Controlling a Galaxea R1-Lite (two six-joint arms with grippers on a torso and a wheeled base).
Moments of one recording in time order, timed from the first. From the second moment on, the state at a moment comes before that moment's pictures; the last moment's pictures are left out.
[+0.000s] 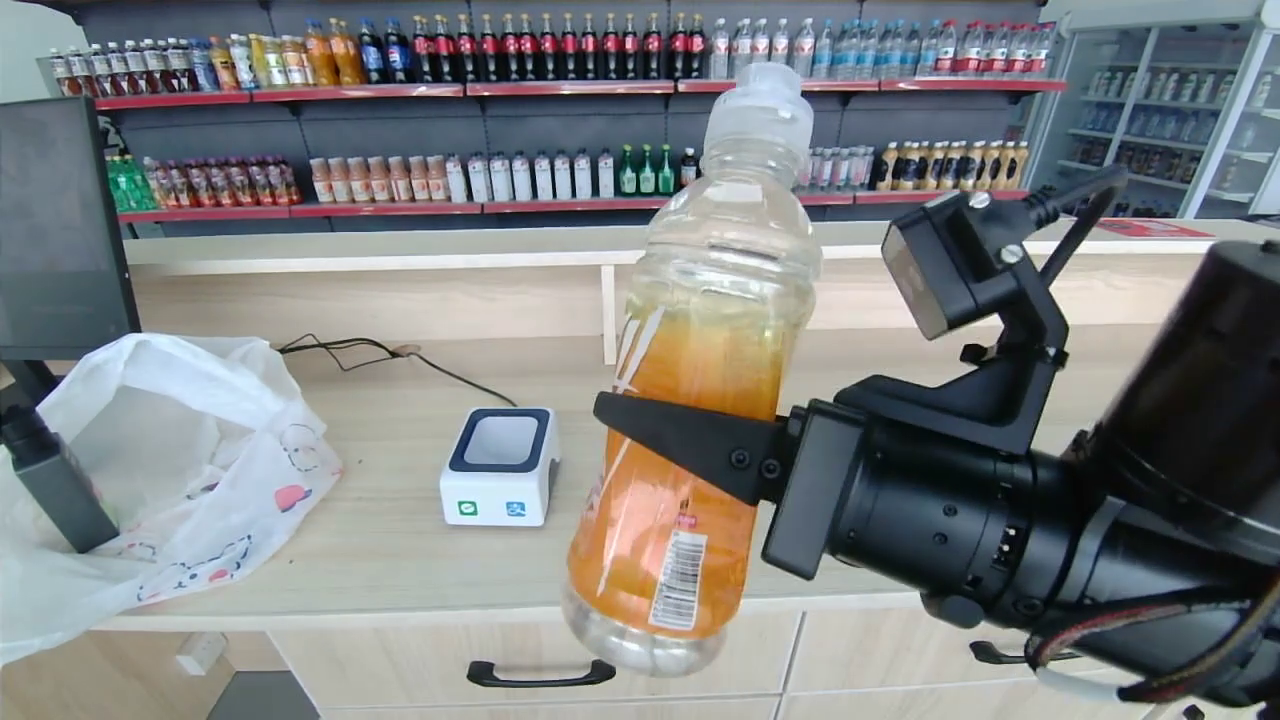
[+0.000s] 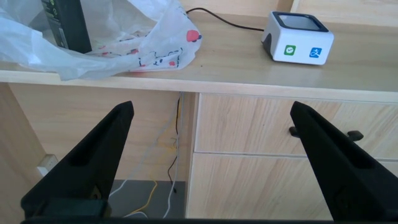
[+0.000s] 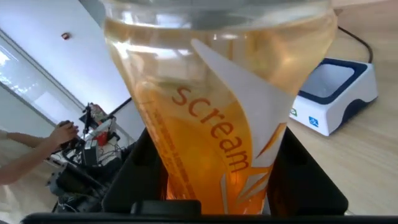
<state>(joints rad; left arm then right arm) 0.00 0.00 0.00 0.00 0.00 0.00 0.95 1.56 -0.82 -0.83 0.11 0.53</state>
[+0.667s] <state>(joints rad) 0.00 0.00 0.00 0.00 0.00 0.00 0.95 1.48 -1.04 -0.48 -0.08 0.59</state>
